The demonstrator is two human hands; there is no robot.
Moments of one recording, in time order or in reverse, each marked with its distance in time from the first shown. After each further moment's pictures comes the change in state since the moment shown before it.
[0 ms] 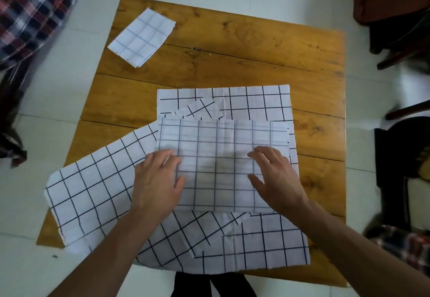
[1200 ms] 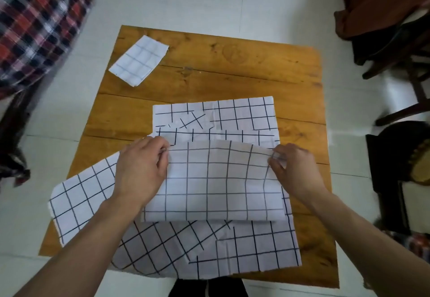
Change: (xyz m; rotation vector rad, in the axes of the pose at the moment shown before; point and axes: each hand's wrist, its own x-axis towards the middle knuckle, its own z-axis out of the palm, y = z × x) left_hand 0.025 0.006 -0.055 -0.110 0.267 0.161; right_hand -0.011 0.031 -0.062 0.186 0.205 0.191
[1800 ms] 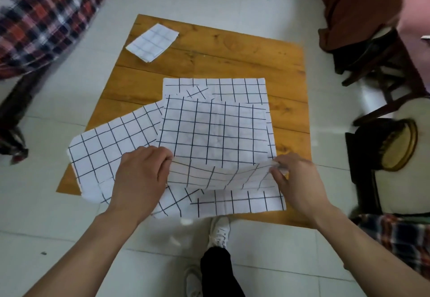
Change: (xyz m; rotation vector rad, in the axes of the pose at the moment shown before) left_hand -0.163 0.027 -0.038 -0.051 0.035 0.000; right_hand -0.159 -0.017 -0.003 -0.096 0.079 -0.061
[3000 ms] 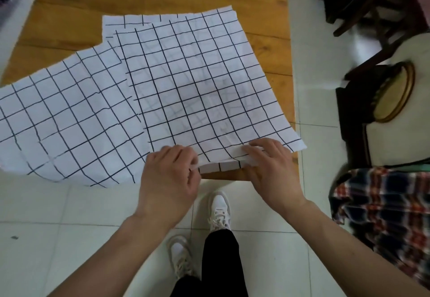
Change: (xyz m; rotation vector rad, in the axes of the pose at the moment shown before) left_hand -0.066 0.104 0.131 -0.040 -0.074 0.091; right_hand -0.081 0.083 0.087 -0.050 0.071 -0.123
